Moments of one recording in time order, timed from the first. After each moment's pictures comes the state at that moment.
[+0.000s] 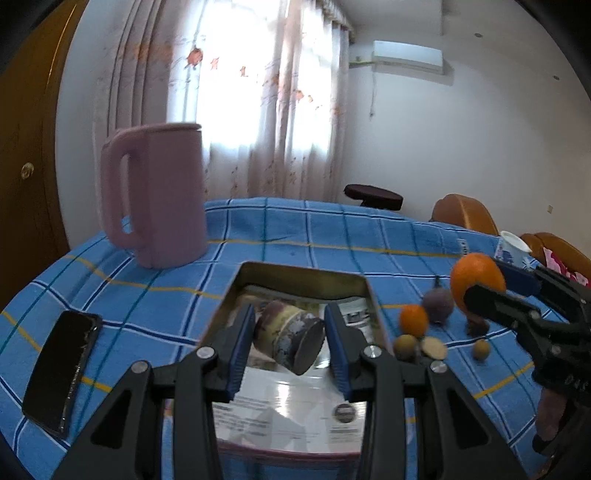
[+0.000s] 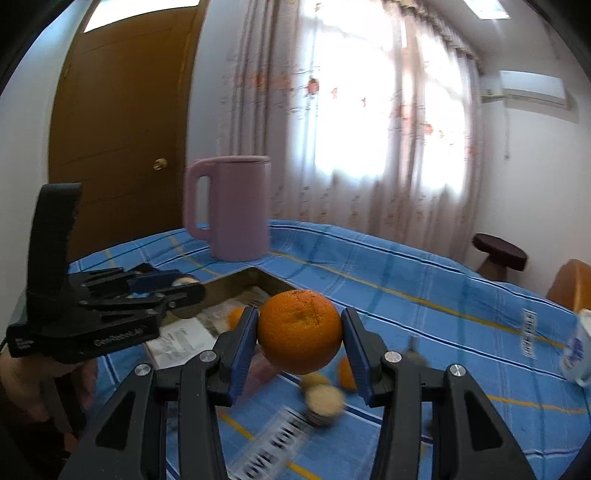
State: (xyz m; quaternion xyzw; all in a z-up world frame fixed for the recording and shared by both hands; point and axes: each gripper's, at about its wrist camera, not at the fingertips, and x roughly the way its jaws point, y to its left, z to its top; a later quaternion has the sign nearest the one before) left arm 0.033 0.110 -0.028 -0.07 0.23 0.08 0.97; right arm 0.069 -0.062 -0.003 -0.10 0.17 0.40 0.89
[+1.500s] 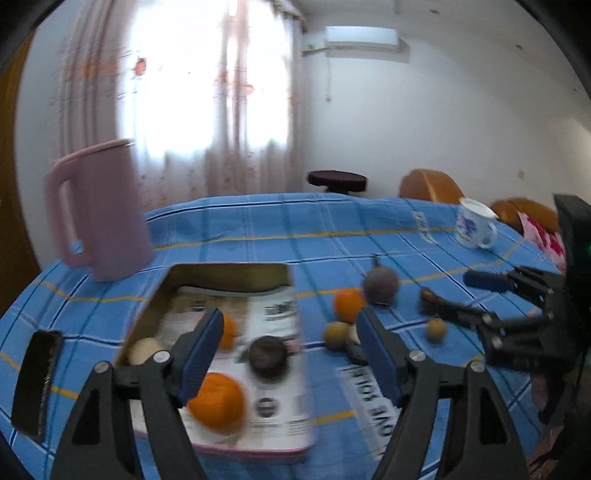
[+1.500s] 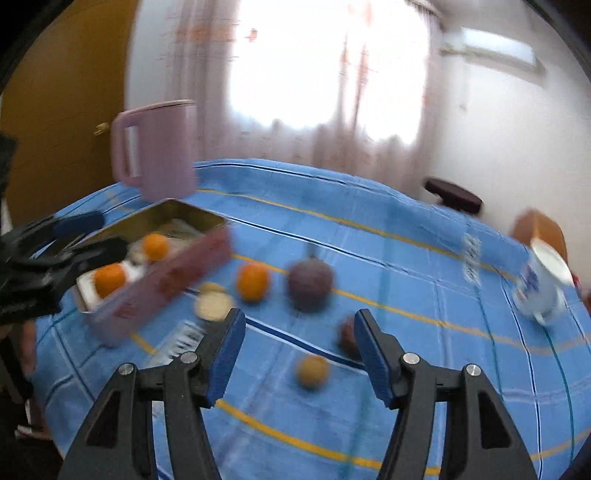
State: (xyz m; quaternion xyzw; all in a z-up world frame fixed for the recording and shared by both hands) left arm 0.045 0.033 -0.026 -0.01 0.25 0.01 0.97; right arm 0.103 -0.161 -0.038 -0.10 0.29 0.27 0.91
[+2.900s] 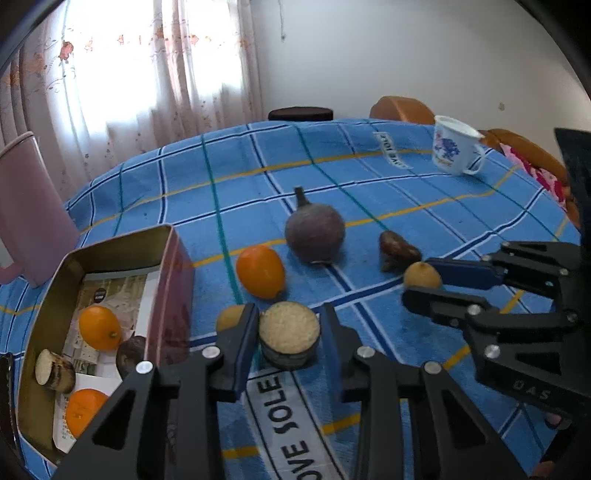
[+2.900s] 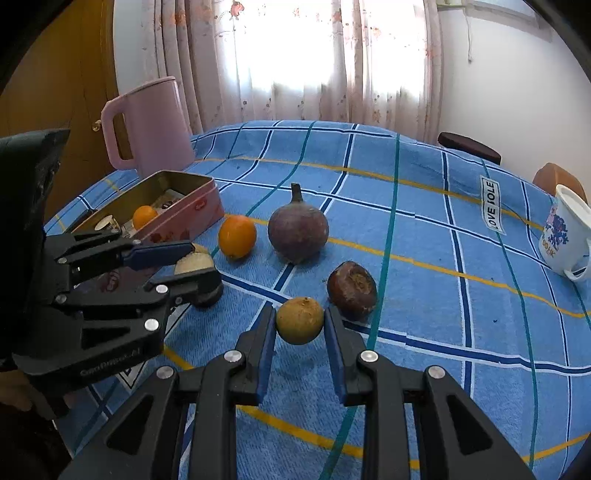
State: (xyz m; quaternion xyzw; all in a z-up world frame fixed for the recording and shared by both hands) left arm 0.110 -0.036 -0.064 0.04 0.37 -0.04 0.93; right arm 0.120 -0.165 -0.064 -0.08 0.35 0.31 0.88
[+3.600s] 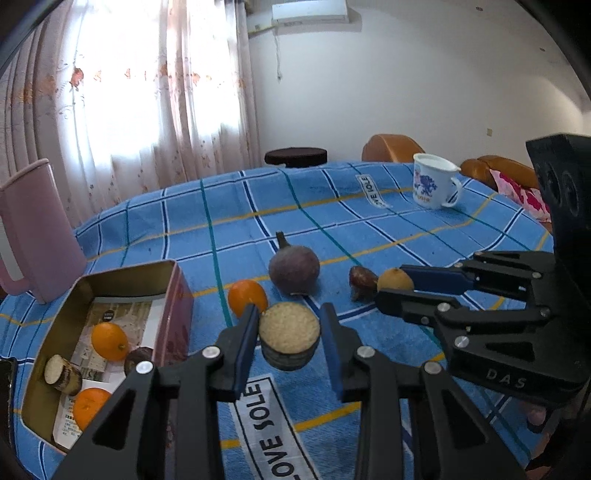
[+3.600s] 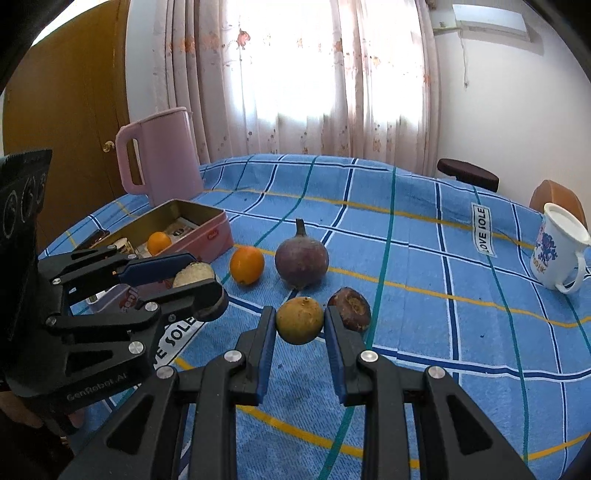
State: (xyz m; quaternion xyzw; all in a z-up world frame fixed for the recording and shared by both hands) left arm 0.080 -0.047 -0.044 0.04 0.28 -0.05 0.96; right arm 0.104 -0.179 -0.049 -0.06 0.29 0.32 0.90
